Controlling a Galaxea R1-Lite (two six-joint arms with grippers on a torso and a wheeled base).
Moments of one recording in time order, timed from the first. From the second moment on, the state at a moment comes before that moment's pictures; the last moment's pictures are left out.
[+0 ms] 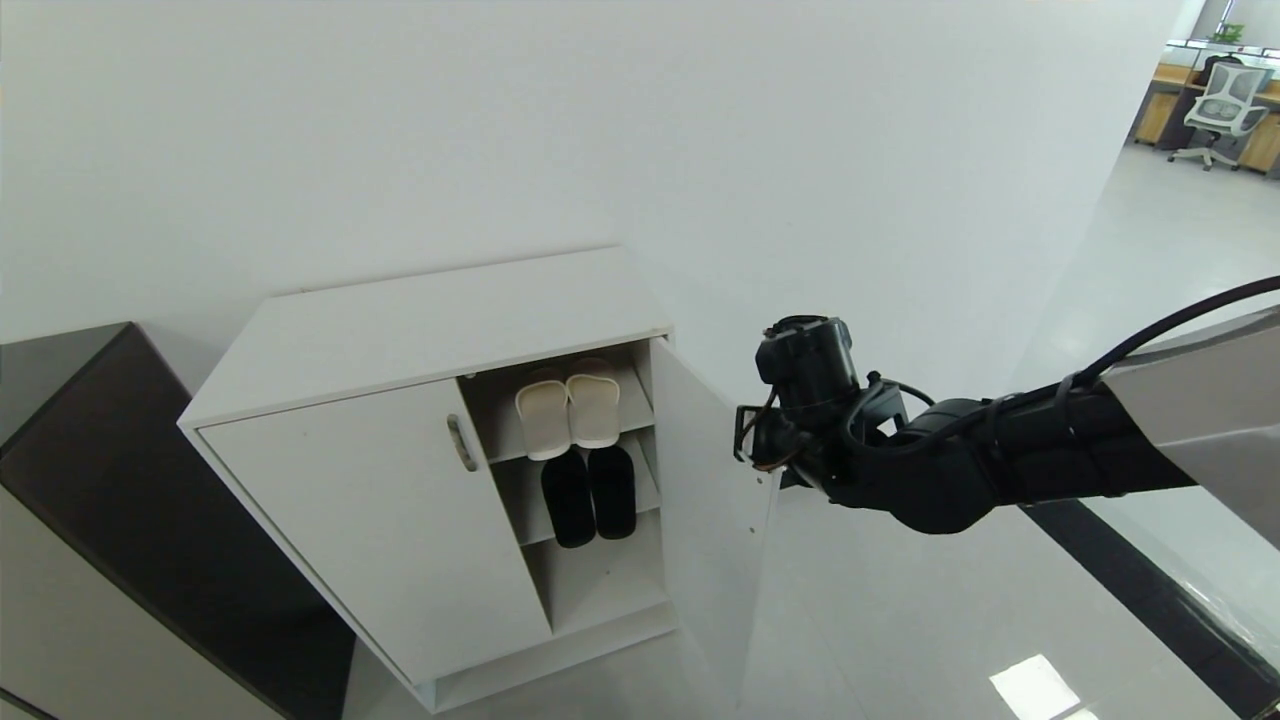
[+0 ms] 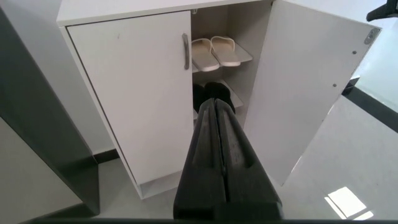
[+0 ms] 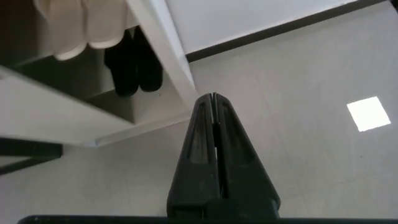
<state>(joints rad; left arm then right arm) 0.00 0.00 0.00 0.00 0.00 0.00 0.71 2.10 -1.40 -0.23 -0.49 0.41</state>
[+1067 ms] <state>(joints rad) 0.00 0.00 0.00 0.00 0.00 0.00 0.83 2.12 -1.33 -0.30 -0.43 0.41</state>
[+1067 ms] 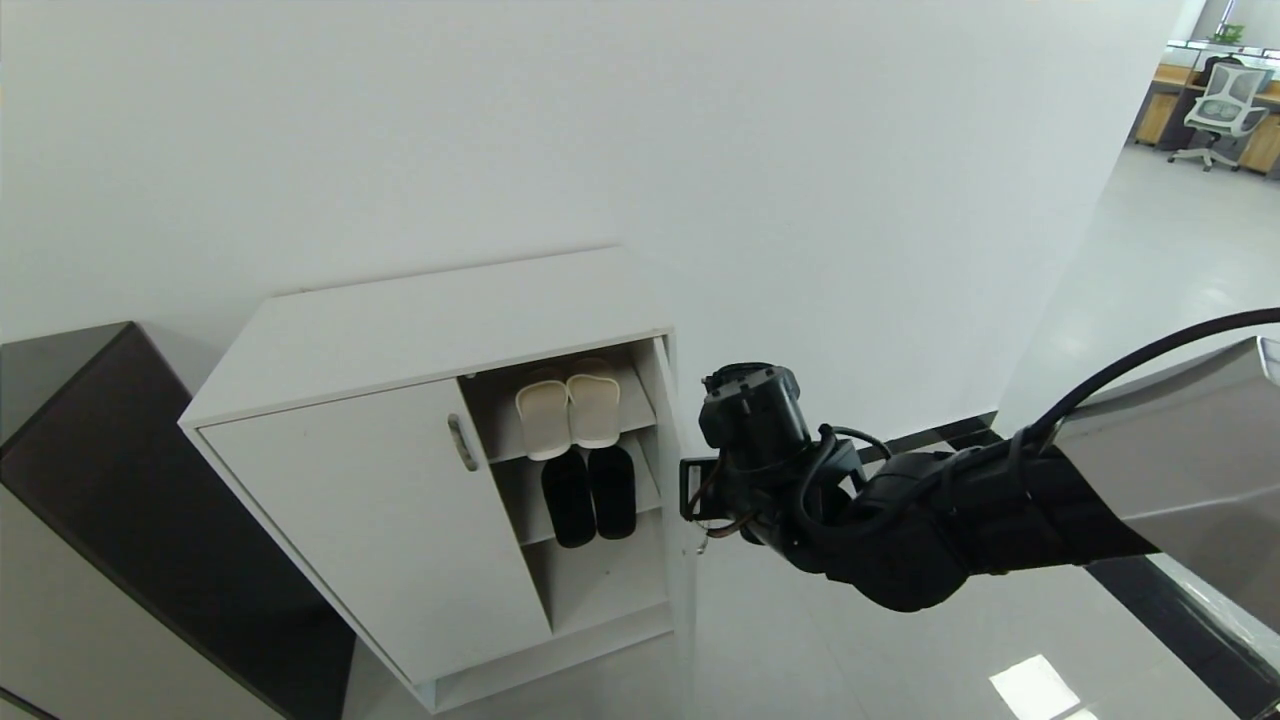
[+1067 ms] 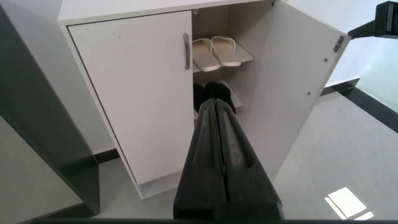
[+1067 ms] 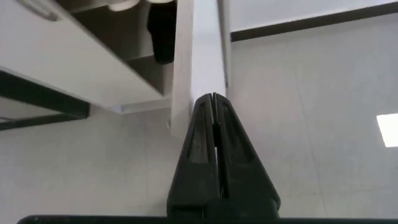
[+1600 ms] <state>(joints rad) 0.00 0.00 0.00 0.00 0.00 0.00 0.87 2.03 -1.17 -0.50 -0.40 0.31</state>
